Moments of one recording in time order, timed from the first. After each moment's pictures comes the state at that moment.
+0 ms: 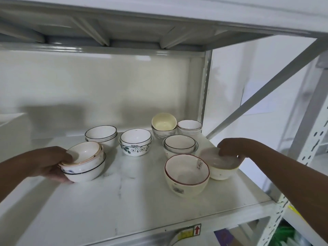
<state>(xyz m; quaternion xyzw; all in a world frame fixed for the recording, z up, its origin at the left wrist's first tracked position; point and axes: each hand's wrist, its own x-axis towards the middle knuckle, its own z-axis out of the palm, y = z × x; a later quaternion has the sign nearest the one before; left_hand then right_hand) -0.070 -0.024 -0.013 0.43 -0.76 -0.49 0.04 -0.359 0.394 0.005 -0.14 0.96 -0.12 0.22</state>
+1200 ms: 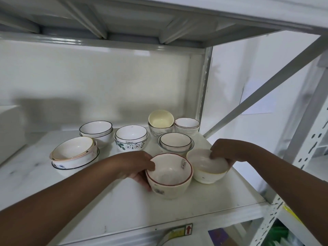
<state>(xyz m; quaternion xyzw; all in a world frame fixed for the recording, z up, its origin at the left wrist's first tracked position) -0.170 0.153 -0.029 0.15 -0.79 -0.58 -0.14 -0.349 0.401 0.000 -0.22 0.91 -0.25 0.24</state>
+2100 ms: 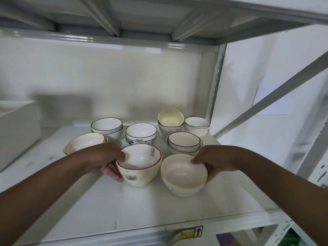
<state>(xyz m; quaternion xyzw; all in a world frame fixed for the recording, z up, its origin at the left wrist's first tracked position) -0.117 0.085 -0.016 0.26 -0.78 -0.56 -0.03 -0.300 0.351 -0.005 -0.25 0.80 -0.35 0.42</state>
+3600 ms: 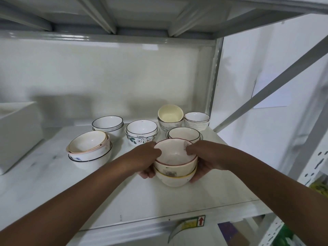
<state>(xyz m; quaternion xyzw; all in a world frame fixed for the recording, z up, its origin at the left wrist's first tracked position) -0.161 0.163 -0.024 0.21 -0.86 -0.46 -0.02 -0.259 0.337 -0.009 -0.19 0.76 -0.47 0.39</state>
